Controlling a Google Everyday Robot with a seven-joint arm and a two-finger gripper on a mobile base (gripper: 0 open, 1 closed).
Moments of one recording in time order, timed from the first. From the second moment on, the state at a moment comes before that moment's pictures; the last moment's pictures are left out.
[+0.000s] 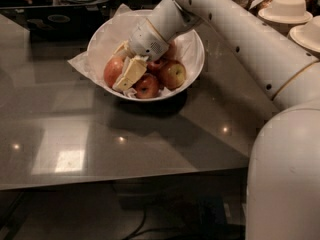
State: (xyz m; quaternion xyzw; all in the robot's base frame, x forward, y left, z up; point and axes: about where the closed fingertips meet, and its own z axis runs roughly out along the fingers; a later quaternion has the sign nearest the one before) arm 0.590 0.099 0.894 -0.74 0.53 0.33 0.27
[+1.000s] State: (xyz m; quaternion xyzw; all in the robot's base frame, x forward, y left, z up) arm 0.570 0.042 0.978 -0.70 0.50 0.32 0.39
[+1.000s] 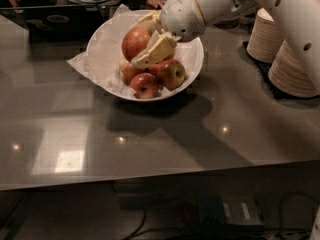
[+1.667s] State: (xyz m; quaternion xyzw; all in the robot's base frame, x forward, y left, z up) arm 0.541 -0.010 0.999 -0.69 0.55 0.26 0.40
